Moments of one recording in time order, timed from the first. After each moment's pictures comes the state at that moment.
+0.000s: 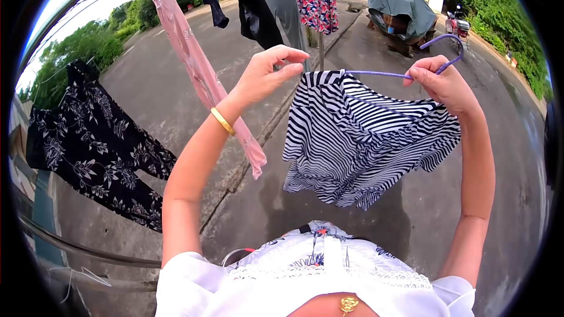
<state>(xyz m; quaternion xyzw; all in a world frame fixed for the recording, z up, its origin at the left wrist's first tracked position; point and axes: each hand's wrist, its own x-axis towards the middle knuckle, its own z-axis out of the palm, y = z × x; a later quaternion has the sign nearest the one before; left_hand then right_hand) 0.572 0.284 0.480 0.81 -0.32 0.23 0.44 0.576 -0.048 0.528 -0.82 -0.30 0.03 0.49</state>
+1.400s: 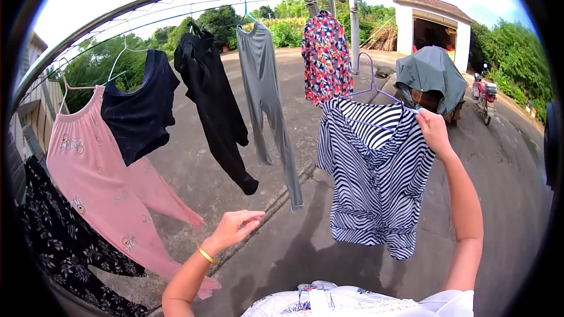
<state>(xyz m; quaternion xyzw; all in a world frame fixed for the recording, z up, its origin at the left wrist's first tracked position) 0.825 0.317 0.348 0.92 -0.09 0.18 0.33 1.119 -0.076 0.470 -0.83 -0.32 -0.35 0.30</state>
